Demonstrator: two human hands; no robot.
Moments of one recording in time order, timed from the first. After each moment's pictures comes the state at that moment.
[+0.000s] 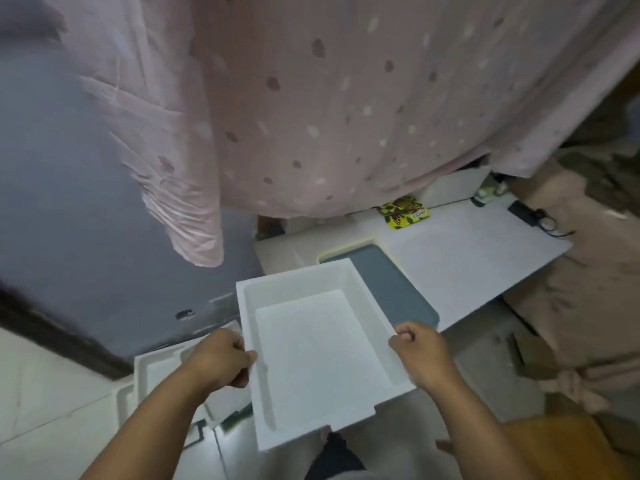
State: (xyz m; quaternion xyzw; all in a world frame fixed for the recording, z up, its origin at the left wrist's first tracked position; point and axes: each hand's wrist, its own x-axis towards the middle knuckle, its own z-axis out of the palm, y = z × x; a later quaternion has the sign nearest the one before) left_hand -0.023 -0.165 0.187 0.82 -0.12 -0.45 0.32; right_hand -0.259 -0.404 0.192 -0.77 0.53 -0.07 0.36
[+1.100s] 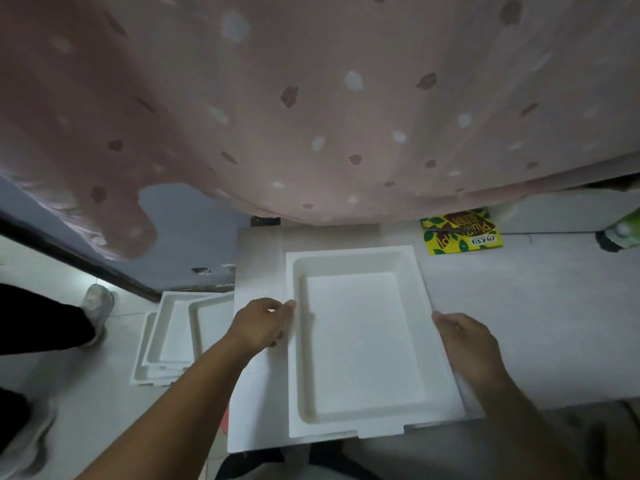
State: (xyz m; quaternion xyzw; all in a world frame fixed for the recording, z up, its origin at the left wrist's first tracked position) left_hand -0.049 -0.417 0.132 0.83 0.08 -0.38 0.40; right_hand -0.215 -0.715 0.131 -0.78 0.47 0.06 0.41
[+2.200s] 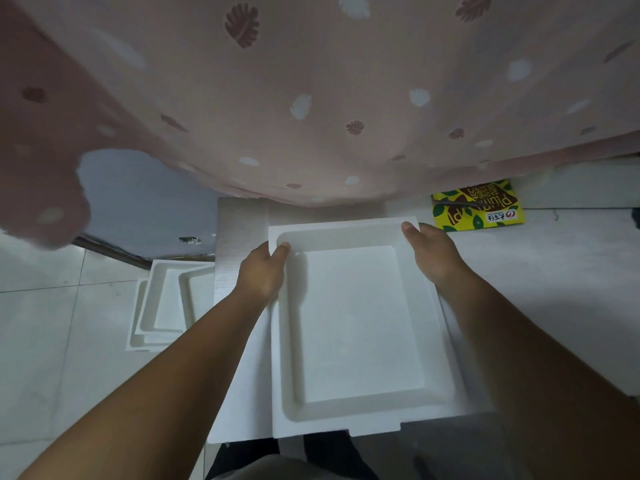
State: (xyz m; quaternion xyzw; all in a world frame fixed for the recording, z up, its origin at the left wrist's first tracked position) left_hand -0.002 -0.476 0.075 0.84 0.11 -0.27 0.46; right_hand -0.075 -0.758 0.081 -0.82 0.36 0.08 0.44
